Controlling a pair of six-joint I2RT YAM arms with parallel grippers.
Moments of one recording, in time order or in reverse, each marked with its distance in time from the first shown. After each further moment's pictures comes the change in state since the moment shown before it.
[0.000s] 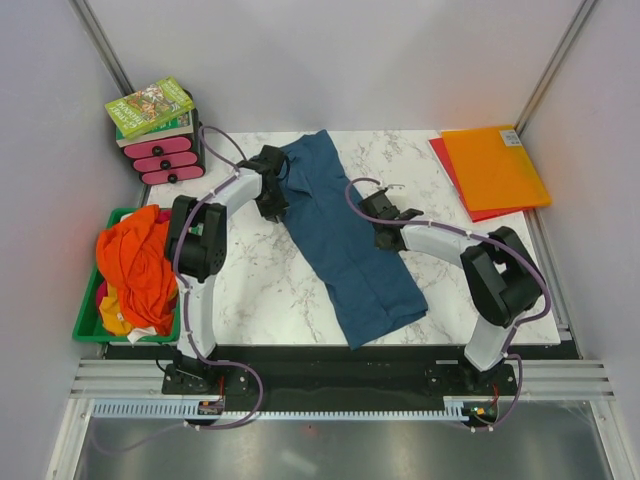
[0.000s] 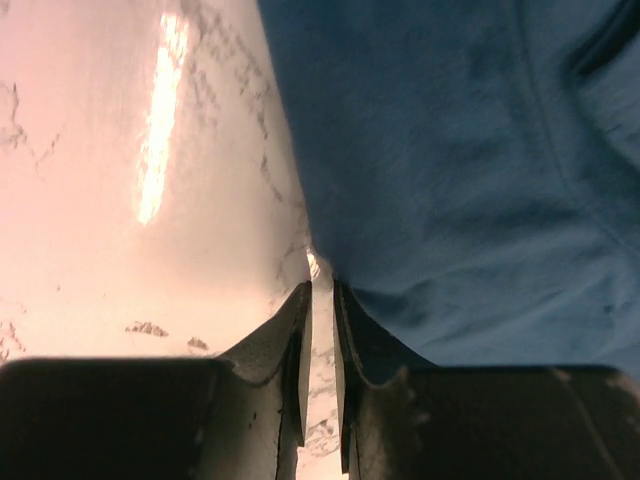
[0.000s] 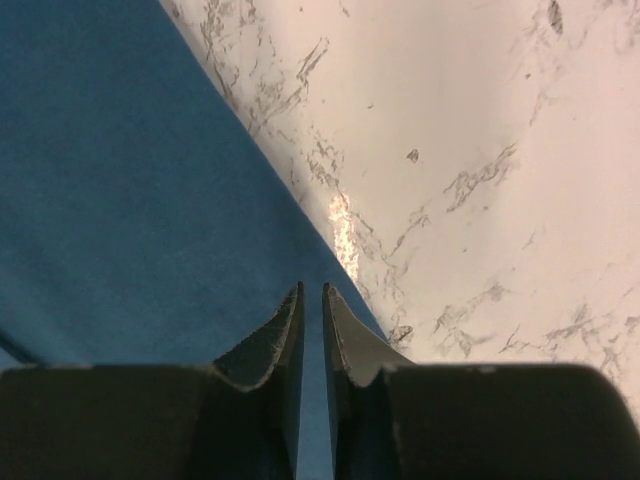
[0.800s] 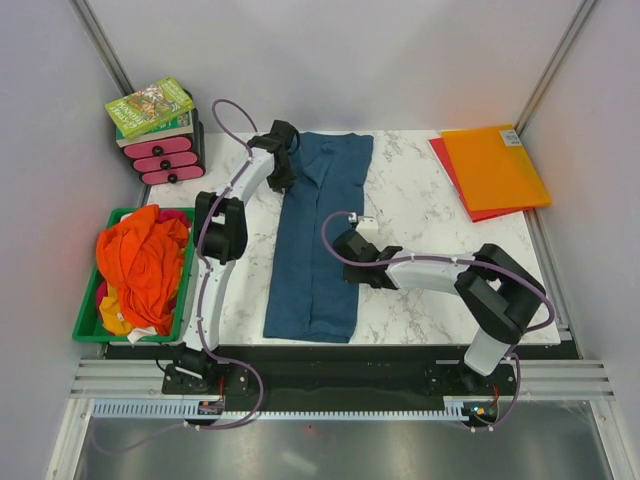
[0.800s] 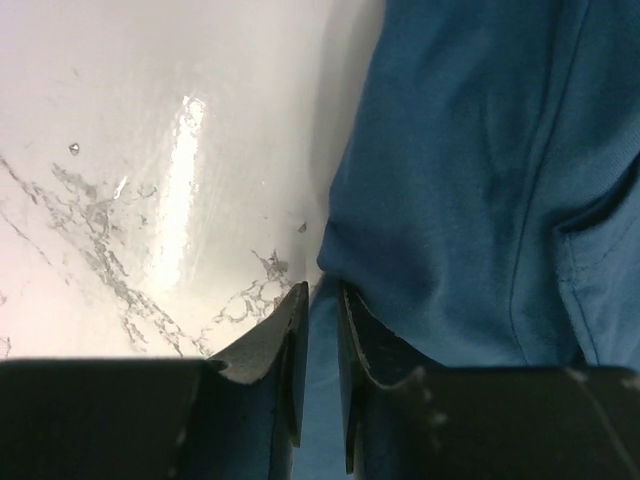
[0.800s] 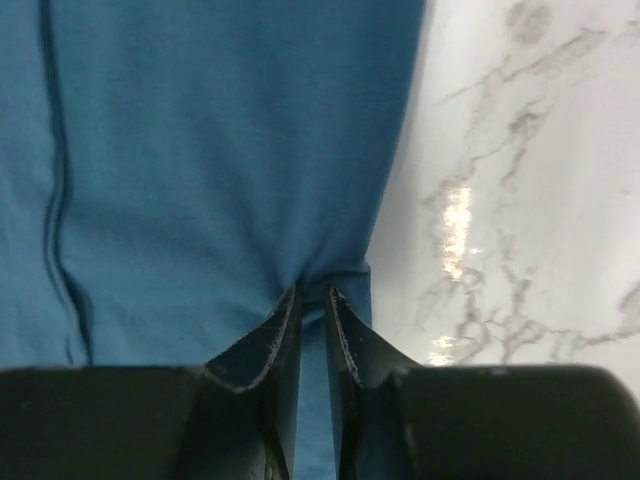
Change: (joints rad) left arm -0.001 0.372 0.654 -0.180 -0.083 0.069; right arm 0.274 -0.067 -0.212 0.245 -0.129 0.220
